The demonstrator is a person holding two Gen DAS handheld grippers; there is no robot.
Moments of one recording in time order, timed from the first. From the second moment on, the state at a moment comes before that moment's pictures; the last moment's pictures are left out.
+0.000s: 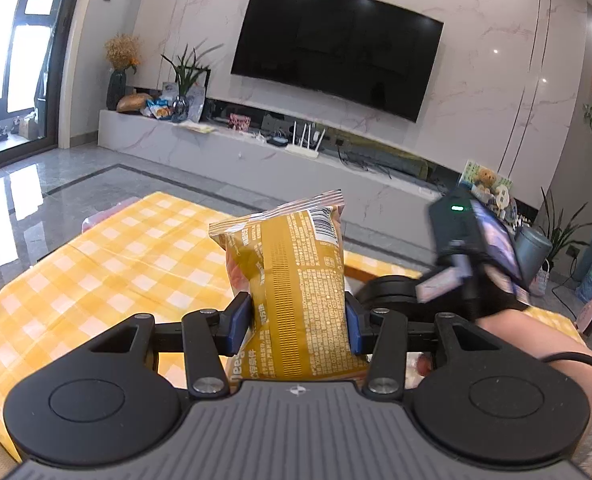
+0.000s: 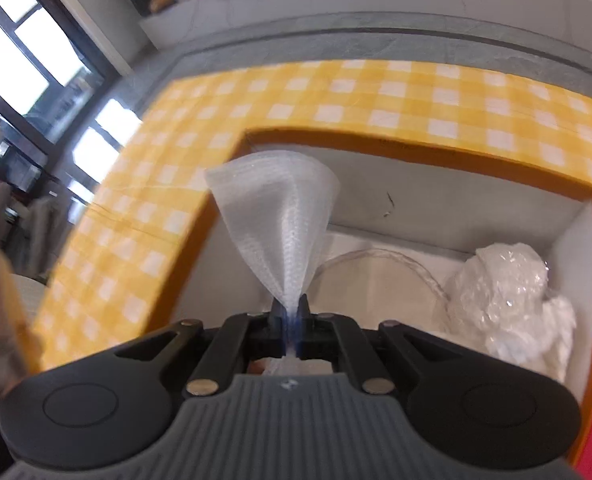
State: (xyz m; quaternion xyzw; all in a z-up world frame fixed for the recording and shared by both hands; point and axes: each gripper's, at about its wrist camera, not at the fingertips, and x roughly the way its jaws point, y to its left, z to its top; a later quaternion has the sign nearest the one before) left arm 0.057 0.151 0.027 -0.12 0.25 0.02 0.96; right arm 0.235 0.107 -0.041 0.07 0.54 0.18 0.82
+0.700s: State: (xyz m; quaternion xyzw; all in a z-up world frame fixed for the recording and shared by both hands) left arm 0.066 0.105 0.010 -0.09 0.33 -0.04 0.94; right arm 0.147 0.001 0.060 -0.01 0.44 0.17 0.88
